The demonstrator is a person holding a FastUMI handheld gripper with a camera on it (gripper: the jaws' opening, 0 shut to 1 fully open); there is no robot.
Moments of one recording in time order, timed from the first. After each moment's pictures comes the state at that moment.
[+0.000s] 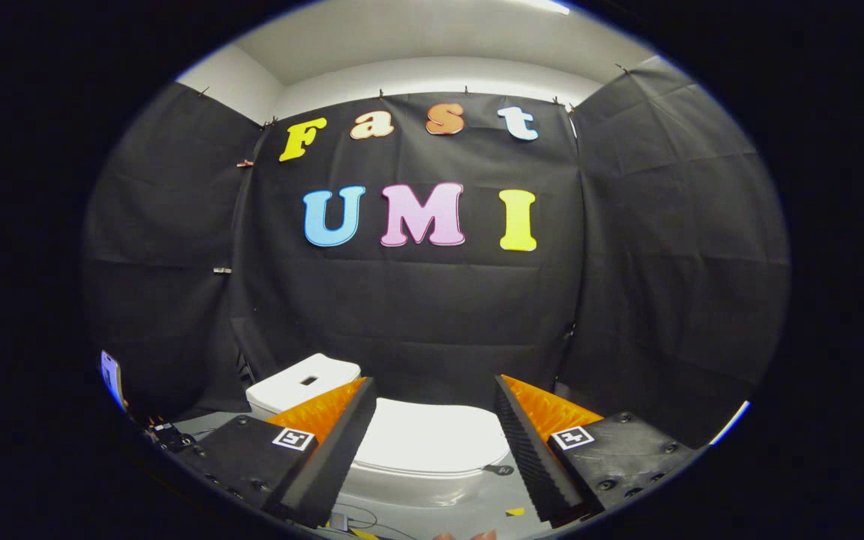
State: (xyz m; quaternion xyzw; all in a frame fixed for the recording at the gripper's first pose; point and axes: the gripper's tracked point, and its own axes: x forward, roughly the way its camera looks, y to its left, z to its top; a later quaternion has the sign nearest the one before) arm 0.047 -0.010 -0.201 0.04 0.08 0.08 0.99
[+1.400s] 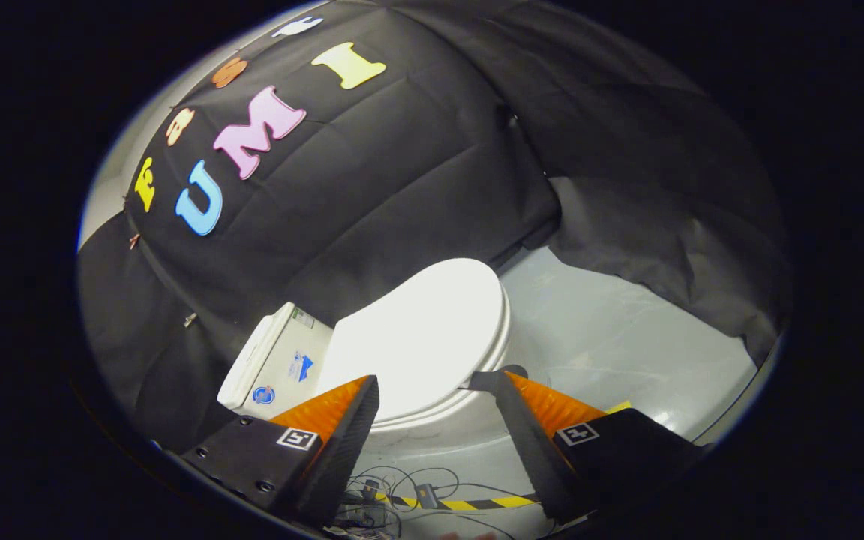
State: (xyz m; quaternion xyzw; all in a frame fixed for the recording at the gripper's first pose) arm 0.183 -0.153 -0.545 0.34 0.35 0.04 0.87
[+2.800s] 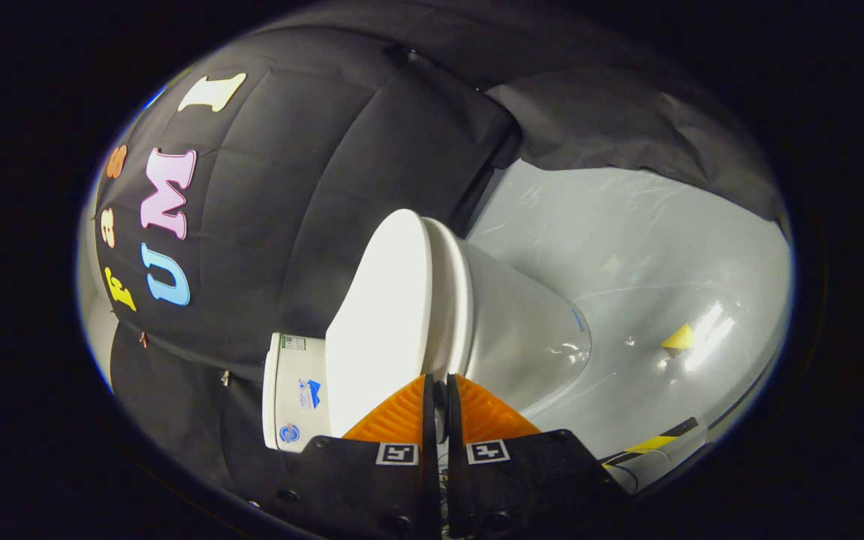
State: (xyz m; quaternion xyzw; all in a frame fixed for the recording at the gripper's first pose) arm 0.222 -0.163 -0.628 0.48 0.43 0.03 0.76
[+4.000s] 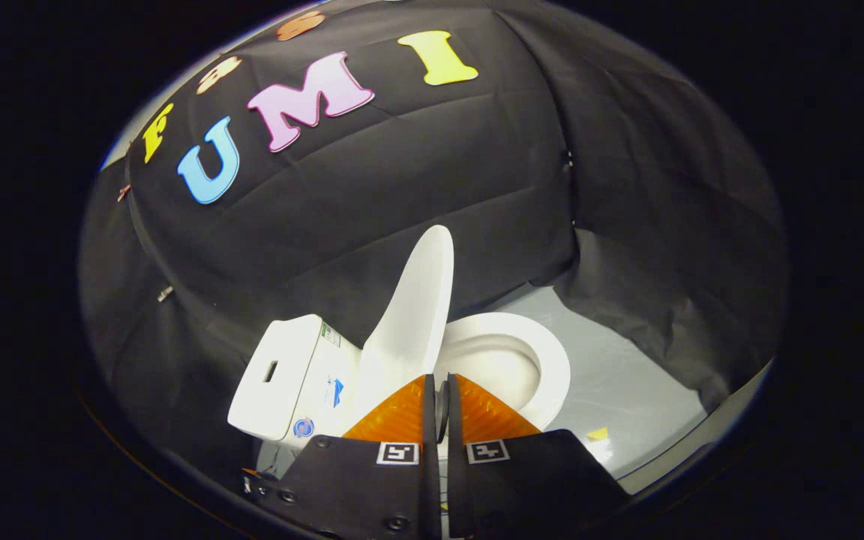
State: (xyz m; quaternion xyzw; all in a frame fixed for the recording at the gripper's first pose) arm 0.252 -0.022 -0.360 0.18 0.35 0.02 0.92
